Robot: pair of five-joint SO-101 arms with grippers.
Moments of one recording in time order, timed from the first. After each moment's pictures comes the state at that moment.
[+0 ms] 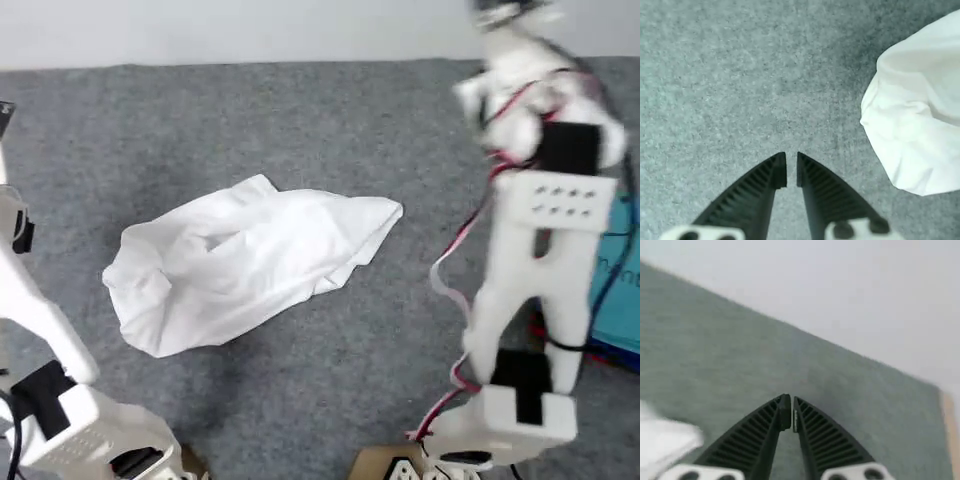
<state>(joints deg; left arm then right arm) -40.9 4.8 -16.1 95.9 -33.4 6.5 4.1 -35.6 70.9 27.5</state>
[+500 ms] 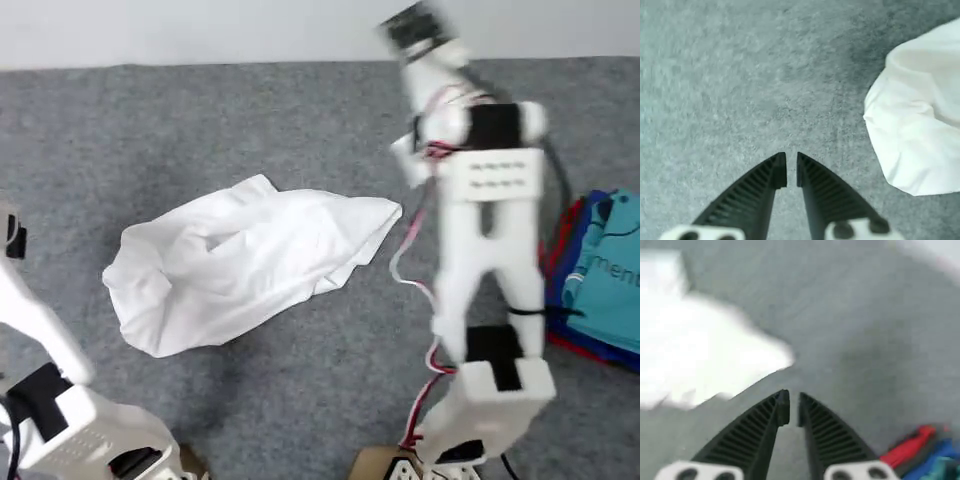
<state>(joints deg) -43.8 4.8 -16.1 96.9 -28.4 -10.5 12.0 -35.6 94.9 24.4</state>
